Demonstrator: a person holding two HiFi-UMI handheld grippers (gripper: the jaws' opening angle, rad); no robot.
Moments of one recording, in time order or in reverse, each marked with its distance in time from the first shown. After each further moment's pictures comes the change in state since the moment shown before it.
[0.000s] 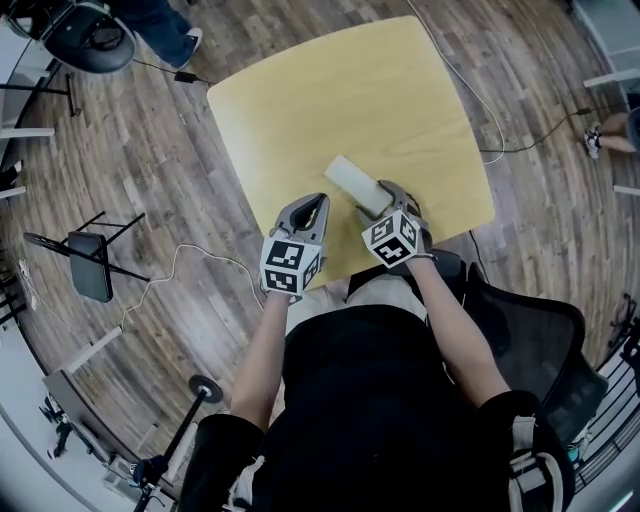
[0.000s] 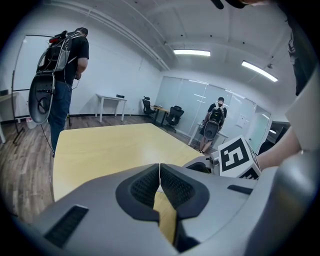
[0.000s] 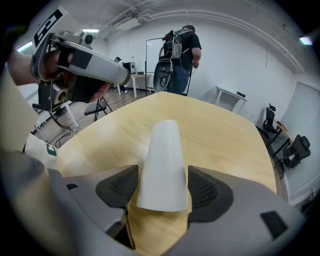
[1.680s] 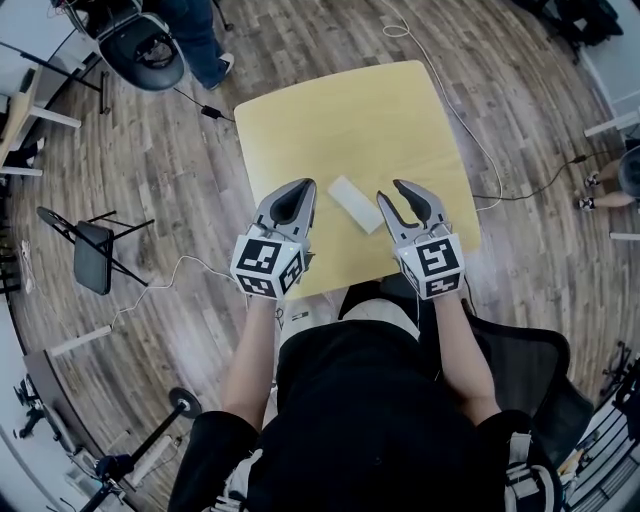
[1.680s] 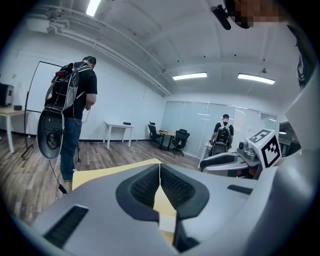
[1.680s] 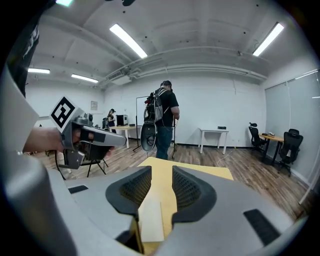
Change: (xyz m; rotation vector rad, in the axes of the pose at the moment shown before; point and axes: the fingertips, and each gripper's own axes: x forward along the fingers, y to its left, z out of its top) left arm -0.097 -0.030 0.132 0.033 -0.285 0.099; right arm -0.216 -0.042 0.132 0.143 -0.560 -0.071
